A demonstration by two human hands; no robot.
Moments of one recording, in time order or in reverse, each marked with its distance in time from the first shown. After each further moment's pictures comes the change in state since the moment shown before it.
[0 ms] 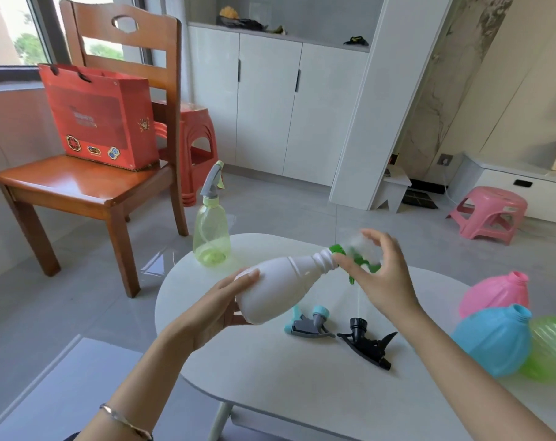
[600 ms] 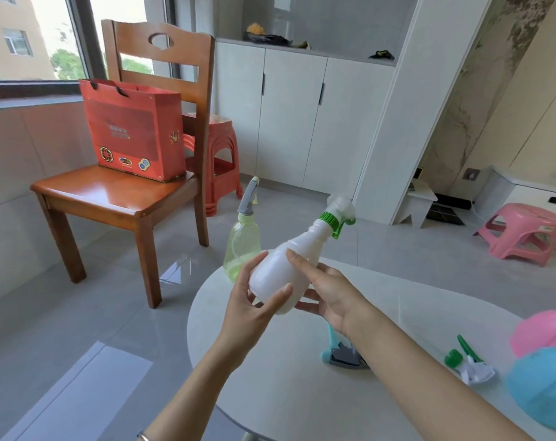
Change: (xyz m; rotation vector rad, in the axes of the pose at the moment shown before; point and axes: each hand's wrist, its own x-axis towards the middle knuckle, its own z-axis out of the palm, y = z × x) left_hand 0.010 -0.001 -0.009 0.095 0.404 0.441; right_hand 0.015 -0.063 0.120 0.596 -0.477 0.586
